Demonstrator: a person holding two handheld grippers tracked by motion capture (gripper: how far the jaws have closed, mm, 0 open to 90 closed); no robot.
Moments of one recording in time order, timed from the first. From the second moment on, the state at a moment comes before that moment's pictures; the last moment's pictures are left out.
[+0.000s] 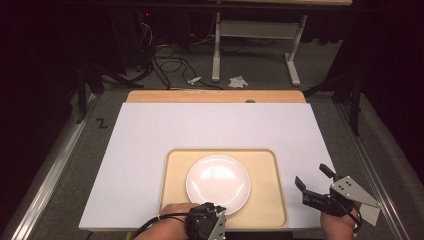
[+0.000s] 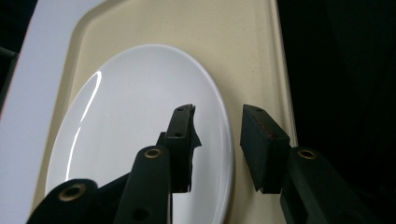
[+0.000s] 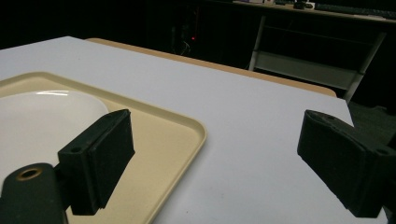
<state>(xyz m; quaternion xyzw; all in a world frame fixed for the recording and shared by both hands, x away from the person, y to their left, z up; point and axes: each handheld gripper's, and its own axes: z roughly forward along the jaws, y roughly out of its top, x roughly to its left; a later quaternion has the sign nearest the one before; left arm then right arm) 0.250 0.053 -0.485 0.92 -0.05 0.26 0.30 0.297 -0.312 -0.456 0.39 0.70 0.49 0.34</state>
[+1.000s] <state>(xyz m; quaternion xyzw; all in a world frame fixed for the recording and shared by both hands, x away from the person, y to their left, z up) 0.316 0.170 -0.456 0.84 0.20 0.23 0.45 0.297 -0.311 -0.456 0.40 0.70 0.49 0.34</state>
